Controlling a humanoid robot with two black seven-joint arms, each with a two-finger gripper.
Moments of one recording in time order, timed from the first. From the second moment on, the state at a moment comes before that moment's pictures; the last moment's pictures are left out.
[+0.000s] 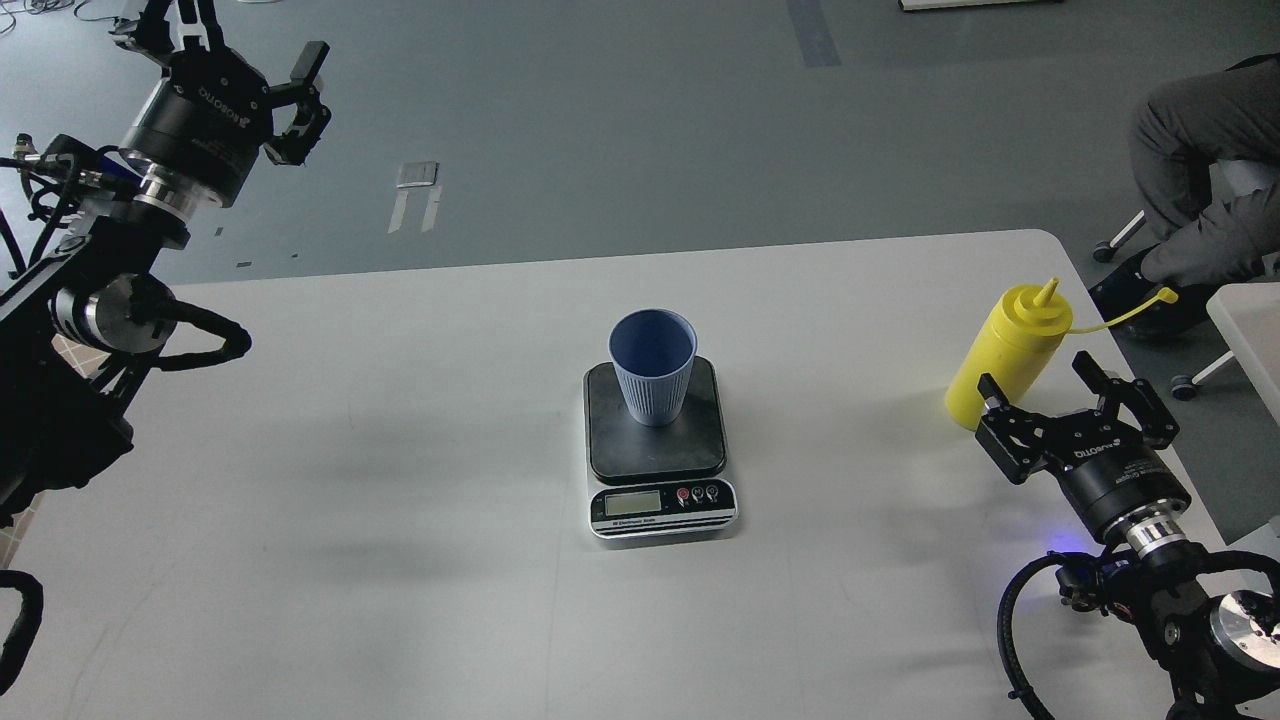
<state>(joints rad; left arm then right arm) -0.89 0.53 -0.72 -0.74 0.21 -0.46 -0.49 -0.09 0.00 1.78 1.24 0.21 0.23 -0.46</state>
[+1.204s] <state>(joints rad) -0.91 0.53 -0.72 -0.74 0.21 -0.49 -0.49 0.19 -0.63 1.72 1.58 0.19 0.49 -0.47</state>
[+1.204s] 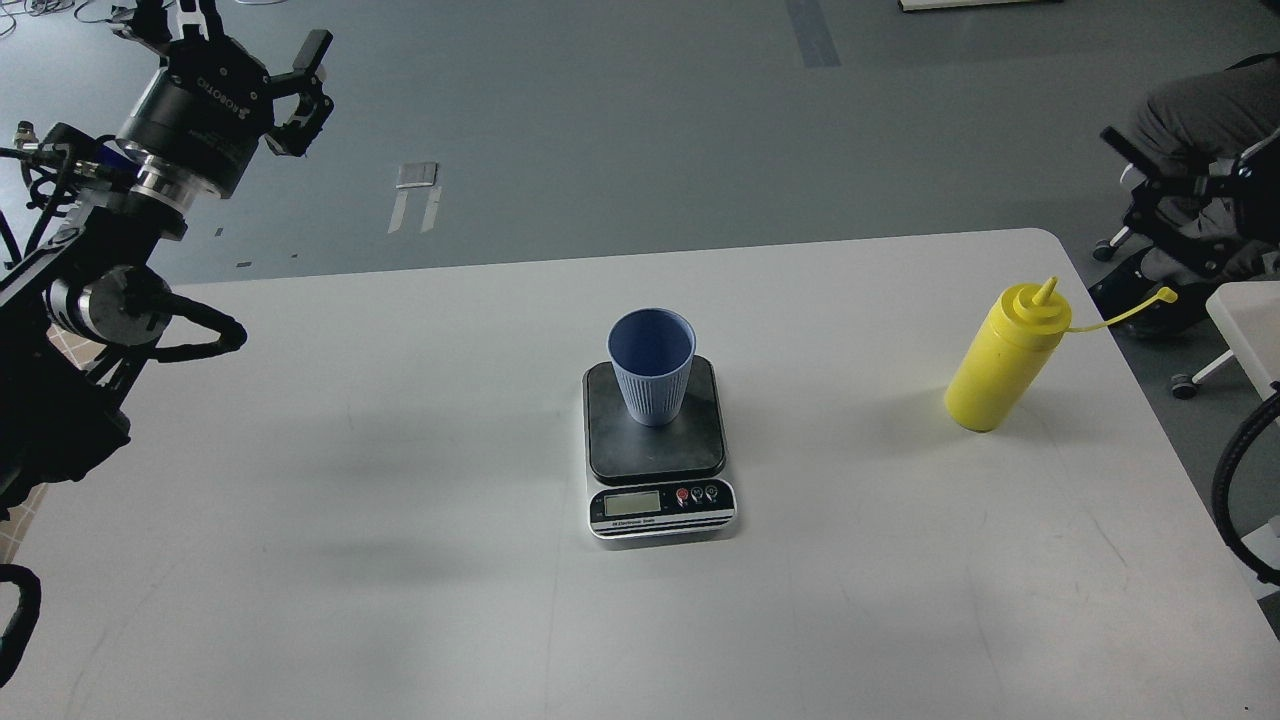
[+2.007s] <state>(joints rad) -0.97 0.48 -0.72 -0.72 0.21 -0.49 -0.49 1.08 -0.12 1.24 0.60 -0.08 0.49 -0.45</state>
